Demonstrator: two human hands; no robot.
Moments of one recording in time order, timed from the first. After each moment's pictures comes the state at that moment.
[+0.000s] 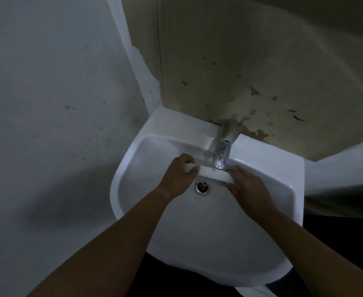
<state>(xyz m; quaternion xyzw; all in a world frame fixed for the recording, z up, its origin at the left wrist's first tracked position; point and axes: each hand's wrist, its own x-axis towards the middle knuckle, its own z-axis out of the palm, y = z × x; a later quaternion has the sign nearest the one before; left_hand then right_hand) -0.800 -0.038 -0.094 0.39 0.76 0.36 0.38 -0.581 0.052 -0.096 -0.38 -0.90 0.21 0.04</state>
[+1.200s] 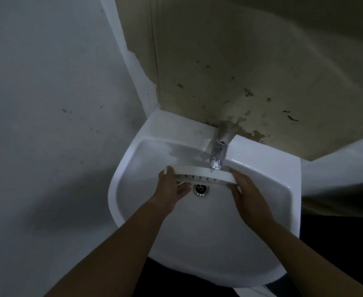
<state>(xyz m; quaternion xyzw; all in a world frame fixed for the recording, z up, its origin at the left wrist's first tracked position) -0.787 -0.052 -0.094 -0.12 0.61 0.55 0.56 -0.566 0.028 -0.106 -0.46 -0.82 0.33 0.10</state>
